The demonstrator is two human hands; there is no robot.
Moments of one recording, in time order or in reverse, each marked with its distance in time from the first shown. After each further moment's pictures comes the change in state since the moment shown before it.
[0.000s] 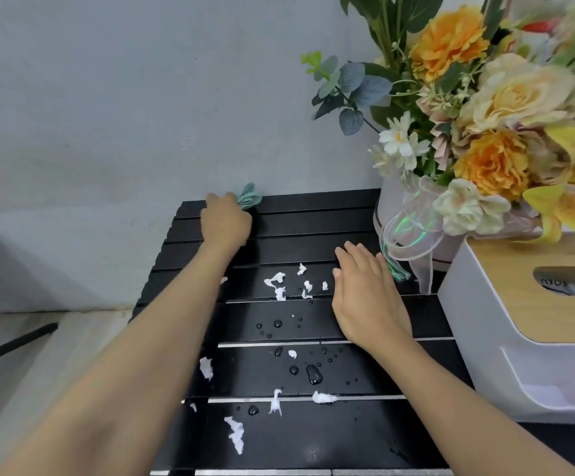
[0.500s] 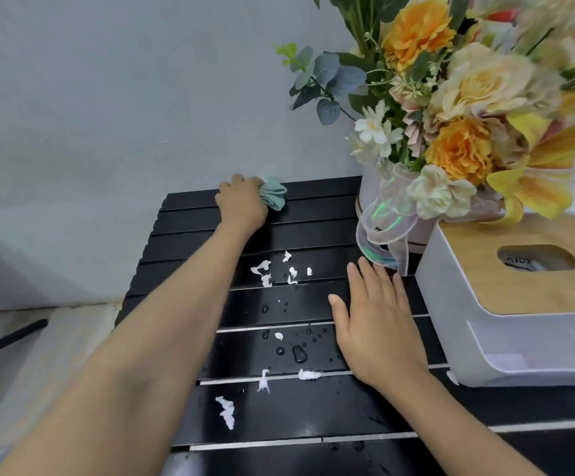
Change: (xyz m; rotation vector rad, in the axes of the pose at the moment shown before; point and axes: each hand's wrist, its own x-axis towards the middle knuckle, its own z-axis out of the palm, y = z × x) left_hand 0.000 0.039 0.016 0.076 -0.105 0.240; right_hand -0.067 0.009 -0.014 -0.128 -0.006 0.084
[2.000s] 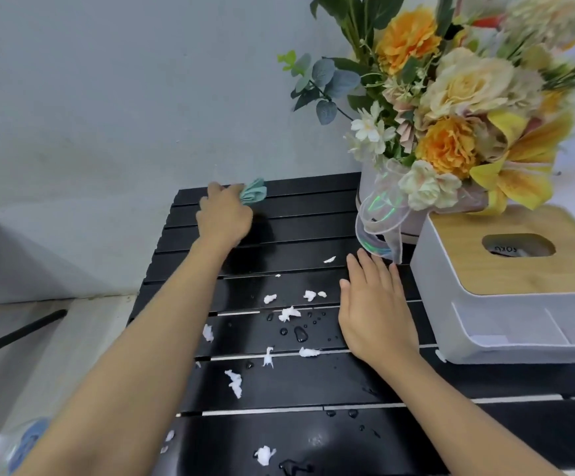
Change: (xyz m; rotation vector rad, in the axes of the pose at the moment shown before) left_hand -0.062 -0.021 -0.041 -0.173 0.019 -0.110; right_hand 0.001 0.003 0.010 0.020 0.074 -0.003
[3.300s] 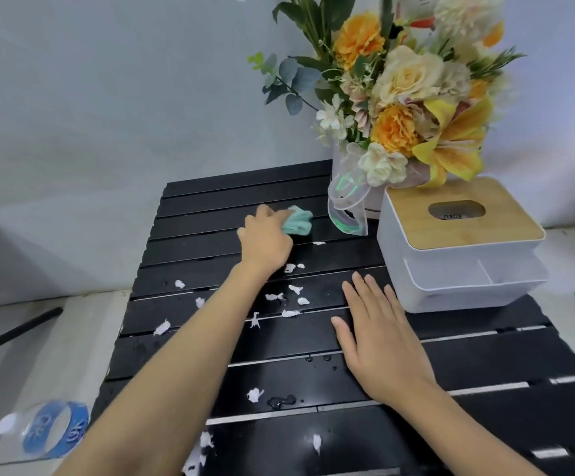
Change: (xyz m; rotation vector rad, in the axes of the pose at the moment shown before) left_hand -0.096 0.052 0.042 0.104 -0.123 0.221; right_hand -0.100 0.024 -0.035 0.009 -0.128 -0.085
